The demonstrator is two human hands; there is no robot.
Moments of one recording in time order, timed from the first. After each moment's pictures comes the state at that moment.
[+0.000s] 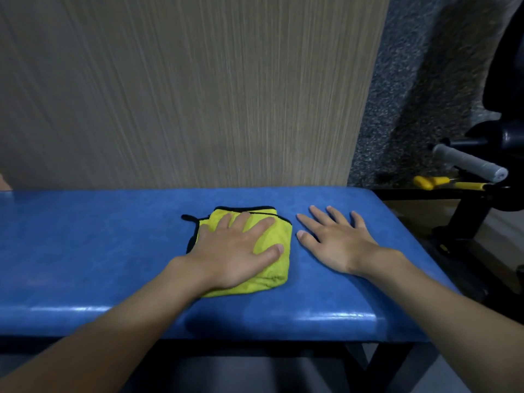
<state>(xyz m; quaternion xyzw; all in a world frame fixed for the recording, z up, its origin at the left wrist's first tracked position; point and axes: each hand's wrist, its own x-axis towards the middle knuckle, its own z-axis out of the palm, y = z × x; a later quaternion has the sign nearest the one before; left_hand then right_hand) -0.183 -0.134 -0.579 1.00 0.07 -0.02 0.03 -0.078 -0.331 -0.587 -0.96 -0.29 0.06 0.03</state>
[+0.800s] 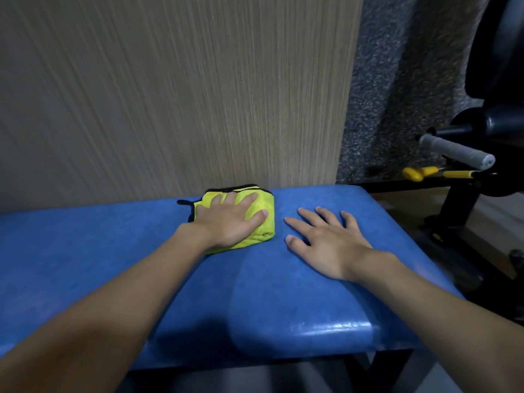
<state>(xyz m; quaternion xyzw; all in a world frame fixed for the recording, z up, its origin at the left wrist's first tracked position) -0.086 -0.104 -0.581 1.00 0.10 0.01 0.02 -0.076 -0.332 -0.589 -0.96 -0.29 0.04 0.06</state>
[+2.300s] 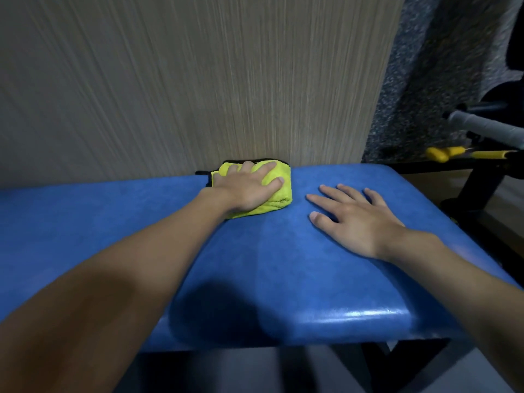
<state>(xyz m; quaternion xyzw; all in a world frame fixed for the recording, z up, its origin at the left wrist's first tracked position) -0.061 -0.082 -0.576 0.99 0.10 0.01 0.03 -0.072 -0.321 -0.589 -0.96 -0.27 0.03 0.07</state>
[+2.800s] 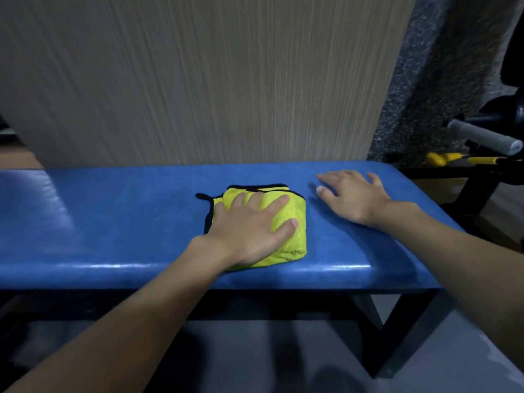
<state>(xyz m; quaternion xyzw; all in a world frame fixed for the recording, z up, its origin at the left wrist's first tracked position) -0.228 -0.113 -0.580 1.00 0.05 0.01 0.01 -0.091 -0.304 -0.570 -0.96 -0.26 -0.02 0.07</state>
